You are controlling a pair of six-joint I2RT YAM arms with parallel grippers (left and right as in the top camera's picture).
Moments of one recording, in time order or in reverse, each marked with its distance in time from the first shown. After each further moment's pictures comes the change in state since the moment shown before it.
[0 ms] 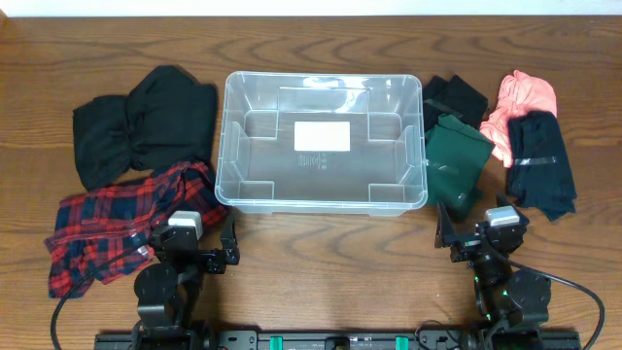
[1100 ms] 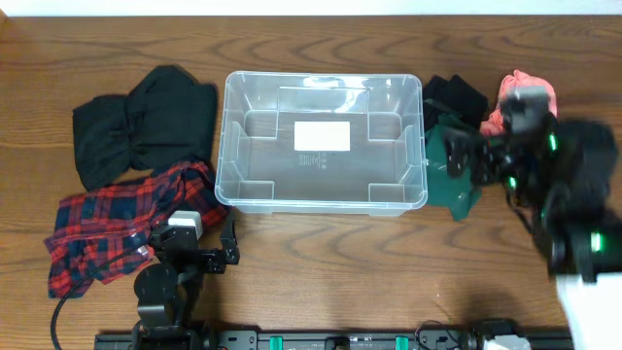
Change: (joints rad) left arm 0.000 0.001 -0.001 0.004 0.000 0.000; right arm 0.000 1.068 1.147 -0.620 -0.124 0.089
